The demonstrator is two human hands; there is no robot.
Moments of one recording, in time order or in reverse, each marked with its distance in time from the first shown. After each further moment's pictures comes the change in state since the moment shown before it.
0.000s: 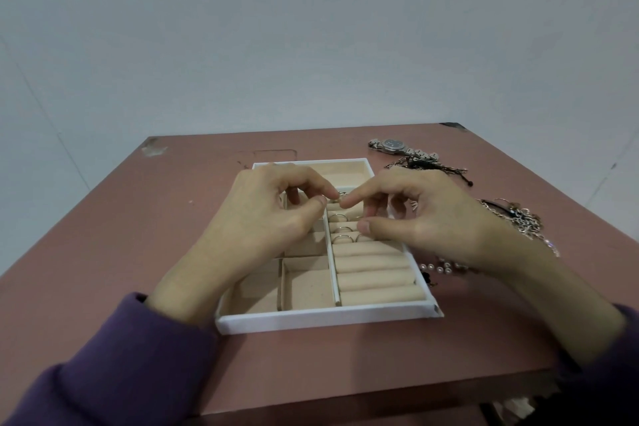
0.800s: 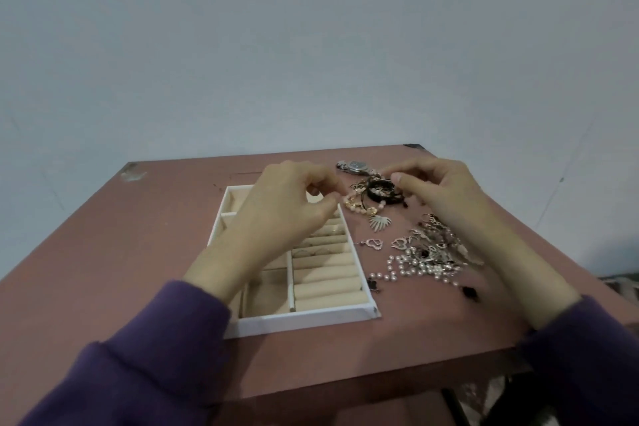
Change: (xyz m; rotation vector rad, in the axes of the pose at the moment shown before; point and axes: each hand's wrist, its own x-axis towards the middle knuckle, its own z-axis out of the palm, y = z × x) left_hand 0.024 0.038 0.022 0.138 -0.039 0.114; right_hand -0.012 0.035 -0.048 0.189 0.430 0.199
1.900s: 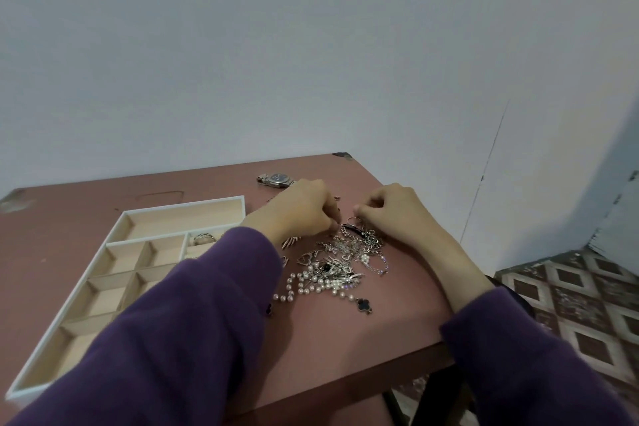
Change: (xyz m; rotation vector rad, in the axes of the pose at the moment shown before) left_hand 0.094 0.038 0.113 0.174 -0.444 0.048; right_hand 0.018 0.060 -0.063 -0.538 0.007 0.194
